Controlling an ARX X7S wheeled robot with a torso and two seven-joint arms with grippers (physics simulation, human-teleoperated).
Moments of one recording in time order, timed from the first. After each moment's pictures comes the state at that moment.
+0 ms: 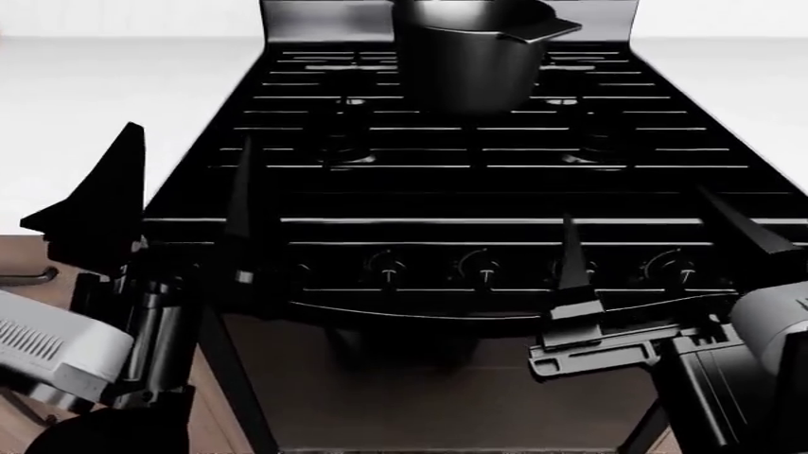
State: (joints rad) left arm -0.25 -0.29 0.11 0.59 -0.46 0.04 -0.05; right arm 1.64 1.21 -1.88 -1.05 1.06 0.02 1.37
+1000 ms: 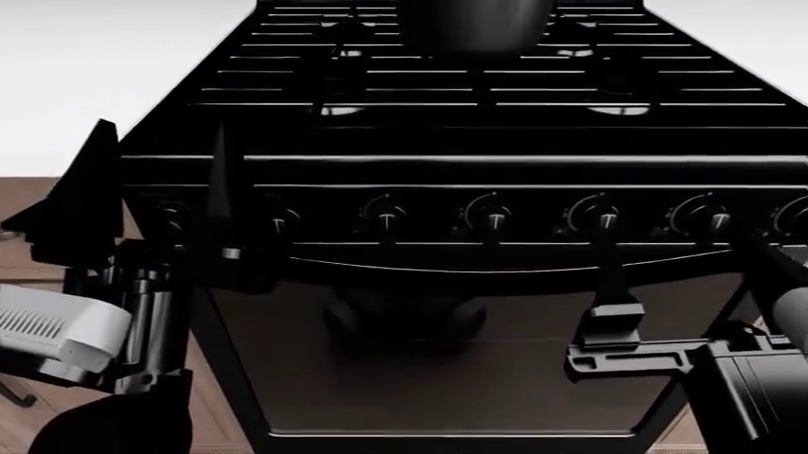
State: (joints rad) left arm -0.27 -0.27 0.11 0.51 -0.41 0.10 -0.09; right arm 1.80 1.28 -2.20 -1.00 1.05 -0.18 1.38
